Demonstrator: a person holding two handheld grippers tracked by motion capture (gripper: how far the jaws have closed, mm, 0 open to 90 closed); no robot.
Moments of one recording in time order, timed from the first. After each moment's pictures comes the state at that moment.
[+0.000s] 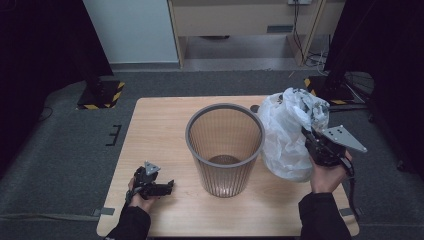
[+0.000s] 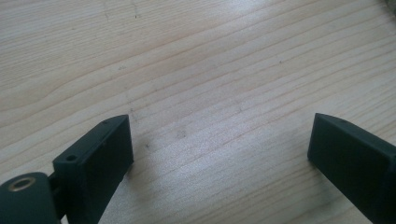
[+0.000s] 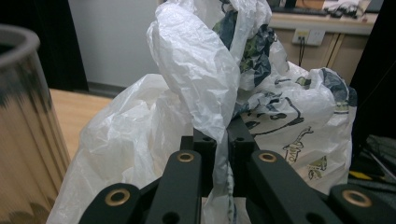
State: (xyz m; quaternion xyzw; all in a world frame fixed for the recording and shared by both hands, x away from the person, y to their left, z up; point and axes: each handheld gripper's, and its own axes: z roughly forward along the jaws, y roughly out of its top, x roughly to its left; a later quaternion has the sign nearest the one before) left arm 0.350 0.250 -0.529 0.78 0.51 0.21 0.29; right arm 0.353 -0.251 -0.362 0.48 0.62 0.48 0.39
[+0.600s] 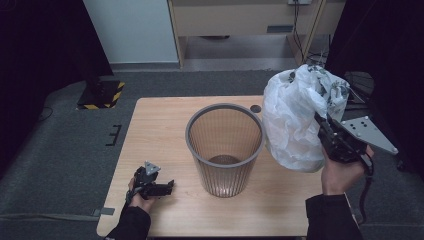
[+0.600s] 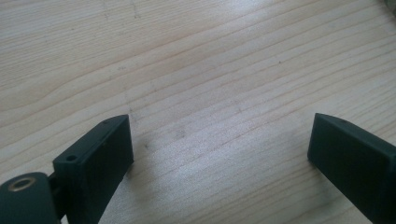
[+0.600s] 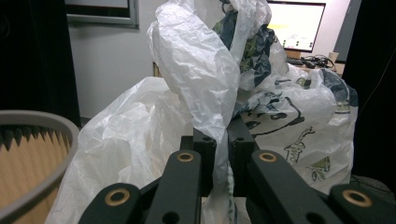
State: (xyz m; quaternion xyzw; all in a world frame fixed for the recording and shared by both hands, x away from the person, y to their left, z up) left arm 0.350 0.250 -0.529 0.78 0.51 0.21 0.29; right arm 0.324 -0.249 -0.294 0.45 0.58 0.51 0.44
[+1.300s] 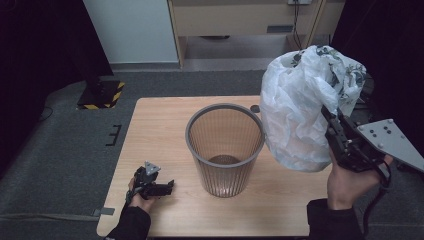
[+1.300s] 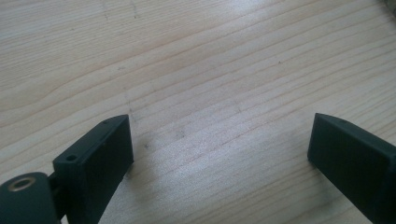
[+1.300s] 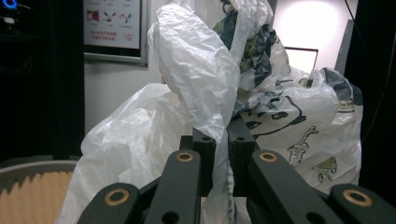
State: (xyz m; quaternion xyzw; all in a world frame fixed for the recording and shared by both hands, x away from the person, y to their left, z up) left arm 0.350 0.249 -0.529 0.78 0.51 0.21 0.29; right arm 0.277 -0.227 -0.241 0.40 0.55 0.55 0.48
